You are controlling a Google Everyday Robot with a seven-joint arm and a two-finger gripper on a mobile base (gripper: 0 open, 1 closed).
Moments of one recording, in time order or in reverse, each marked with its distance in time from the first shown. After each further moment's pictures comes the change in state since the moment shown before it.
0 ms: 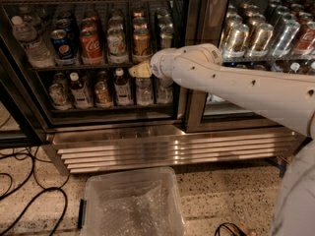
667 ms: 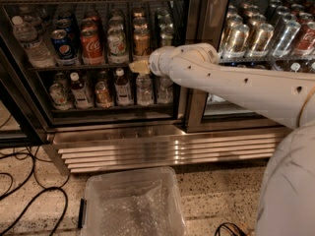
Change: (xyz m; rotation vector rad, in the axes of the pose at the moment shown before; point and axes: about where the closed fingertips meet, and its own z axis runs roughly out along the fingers) arm -0.009 -0.005 0.016 0.009 -0.034 0.022
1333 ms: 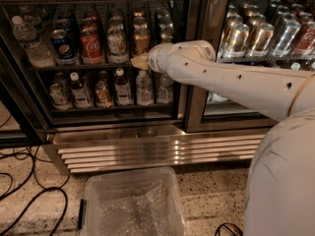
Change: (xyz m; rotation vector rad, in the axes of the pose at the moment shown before) arm -0.009 -0.007 0.014 0.010 -0.013 -0.007
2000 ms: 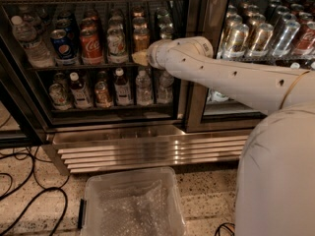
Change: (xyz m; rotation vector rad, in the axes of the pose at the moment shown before) arm -0.008 -0.010 0.012 0.013 -0.006 -0.006
